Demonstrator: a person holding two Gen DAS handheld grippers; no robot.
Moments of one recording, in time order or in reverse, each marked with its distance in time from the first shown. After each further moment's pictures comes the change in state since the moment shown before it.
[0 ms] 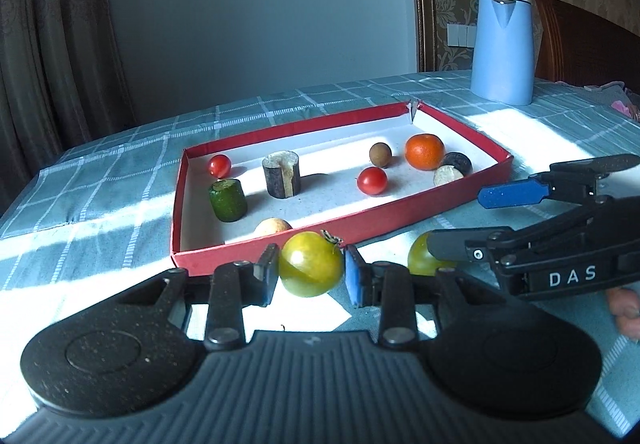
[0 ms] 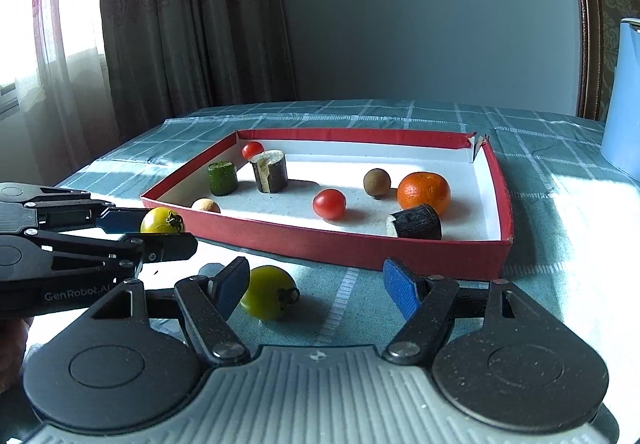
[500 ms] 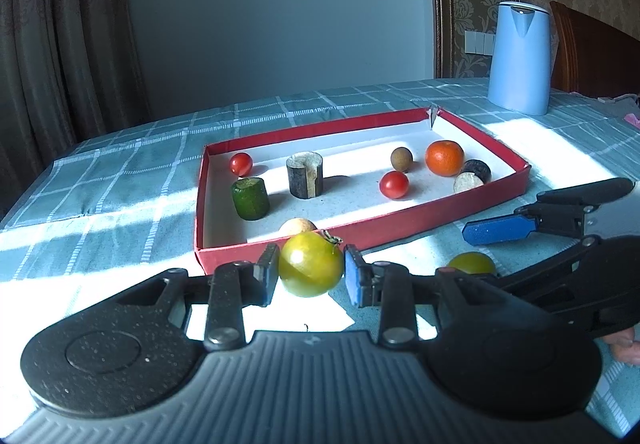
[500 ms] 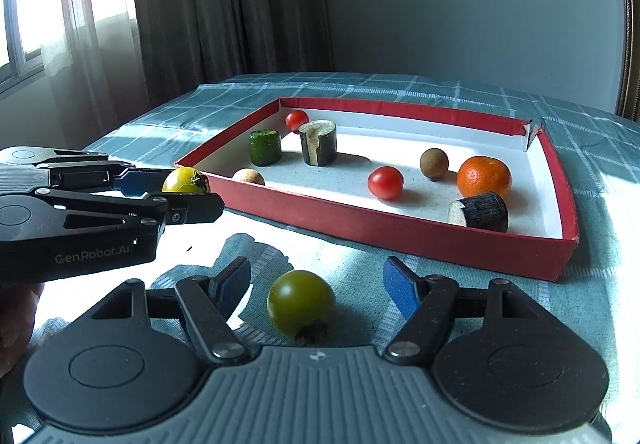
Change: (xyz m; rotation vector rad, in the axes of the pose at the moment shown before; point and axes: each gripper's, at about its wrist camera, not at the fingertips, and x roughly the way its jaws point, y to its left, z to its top) left arm -0.003 0.008 -0.001 -0.032 -0.005 0.034; right arm 0.020 0.022 0.001 -0.058 0.092 0.069
